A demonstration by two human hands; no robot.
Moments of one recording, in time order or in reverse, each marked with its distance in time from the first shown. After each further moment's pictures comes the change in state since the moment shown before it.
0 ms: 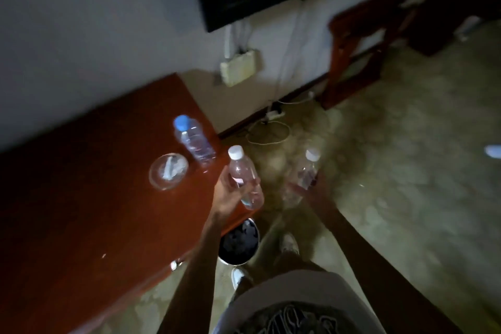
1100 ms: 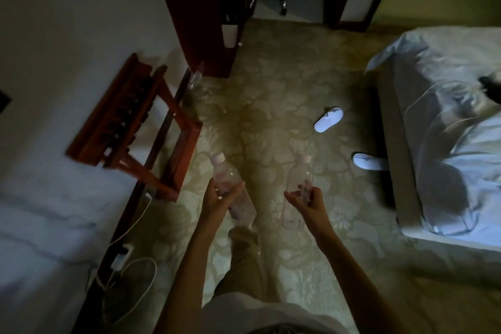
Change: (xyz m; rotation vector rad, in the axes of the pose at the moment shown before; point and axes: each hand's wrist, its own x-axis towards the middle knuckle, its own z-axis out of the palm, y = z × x) left_hand 0.306 0.191 0.748 0.343 -0.660 0.025; right_hand 0.275 0.036 -0.593 0.495 0.691 0.202
